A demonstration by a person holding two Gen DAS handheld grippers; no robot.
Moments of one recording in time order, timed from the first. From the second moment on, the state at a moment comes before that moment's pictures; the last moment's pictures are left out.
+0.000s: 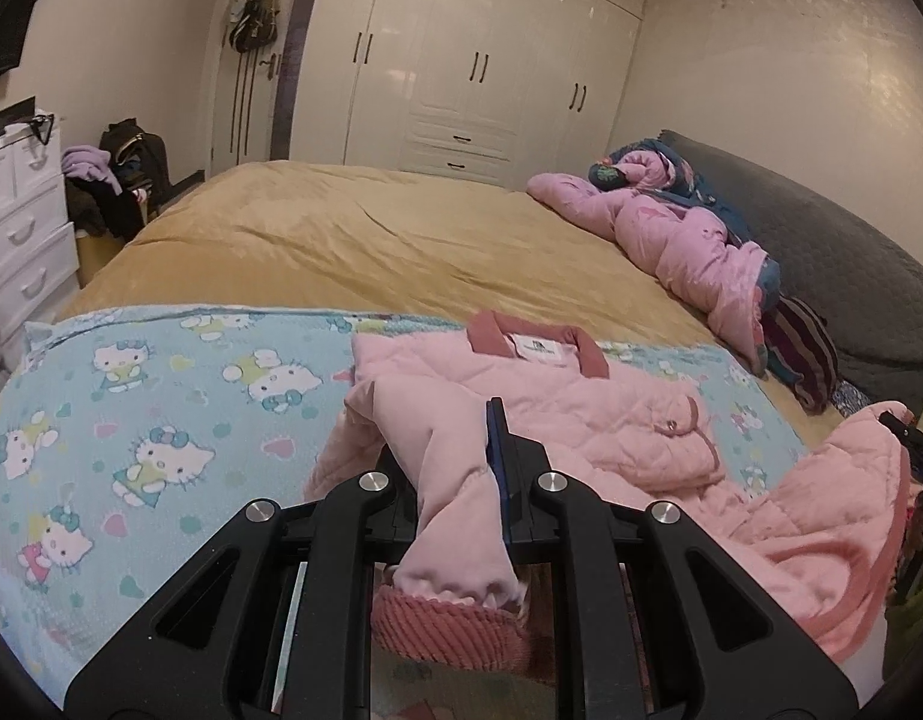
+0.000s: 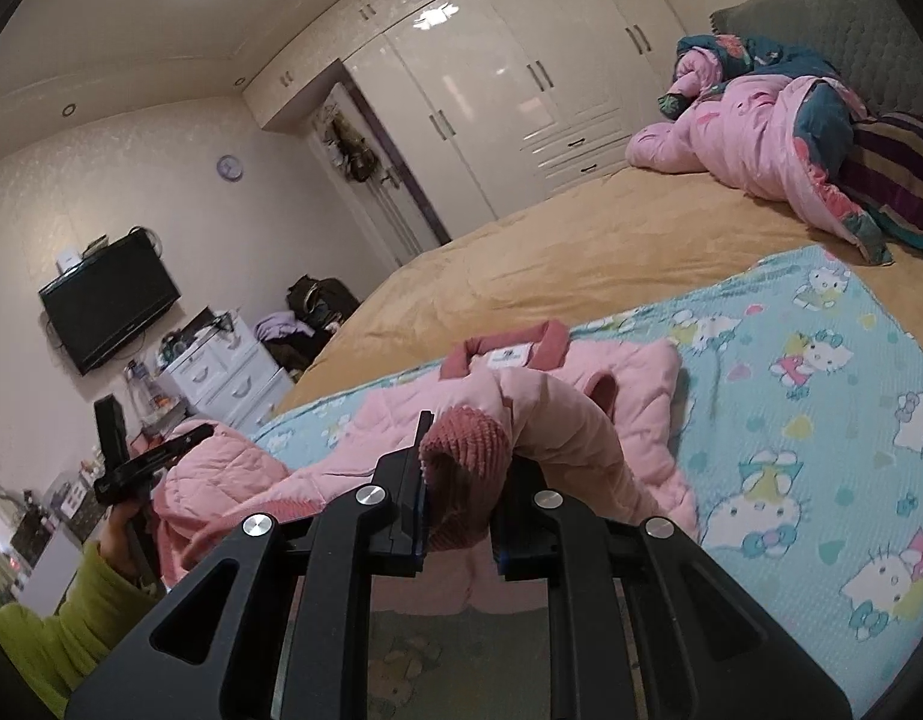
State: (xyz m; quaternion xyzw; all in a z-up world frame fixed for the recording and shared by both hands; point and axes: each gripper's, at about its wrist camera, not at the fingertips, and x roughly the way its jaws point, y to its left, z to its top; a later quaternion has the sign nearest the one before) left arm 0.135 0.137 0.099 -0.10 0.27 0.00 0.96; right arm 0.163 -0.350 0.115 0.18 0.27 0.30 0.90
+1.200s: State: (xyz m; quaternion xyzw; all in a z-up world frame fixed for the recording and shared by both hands) left arm 0.298 0.145 0.084 -0.04 0.31 0.06 0.95; right arm 0.367 -0.344 0.081 0.19 0.32 0.21 0.90
